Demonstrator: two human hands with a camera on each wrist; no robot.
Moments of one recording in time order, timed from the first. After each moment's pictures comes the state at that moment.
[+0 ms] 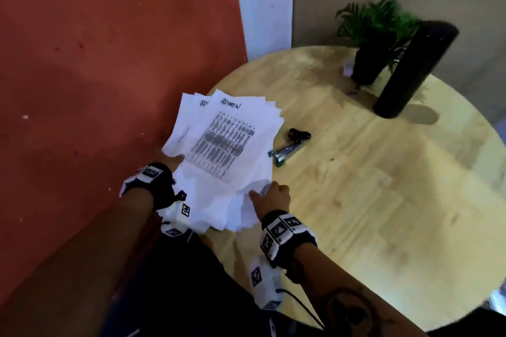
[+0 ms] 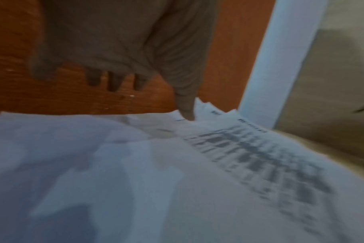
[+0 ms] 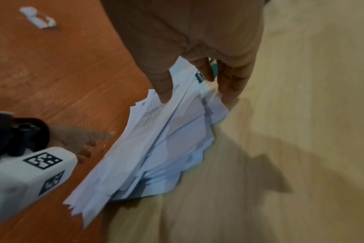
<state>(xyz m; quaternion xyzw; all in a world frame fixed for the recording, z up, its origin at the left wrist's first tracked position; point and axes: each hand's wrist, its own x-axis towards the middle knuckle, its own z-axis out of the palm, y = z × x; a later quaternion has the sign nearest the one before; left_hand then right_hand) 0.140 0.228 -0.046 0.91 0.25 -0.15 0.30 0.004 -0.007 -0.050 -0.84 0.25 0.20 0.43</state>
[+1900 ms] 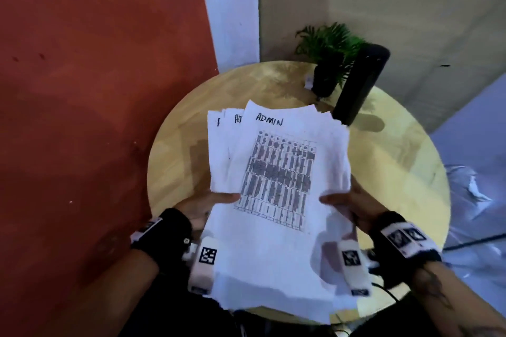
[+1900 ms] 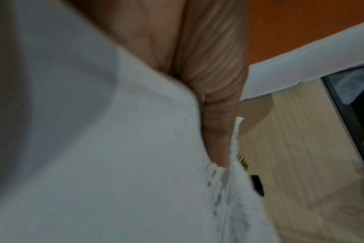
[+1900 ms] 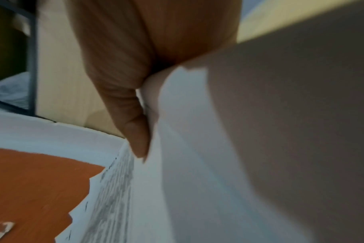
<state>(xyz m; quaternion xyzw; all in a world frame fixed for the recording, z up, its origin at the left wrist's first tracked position) 0.013 0.080 -0.003 0.59 0.09 -0.42 0.68 -0.067 -0.216 0.008 -0.63 0.25 0.10 0.73</state>
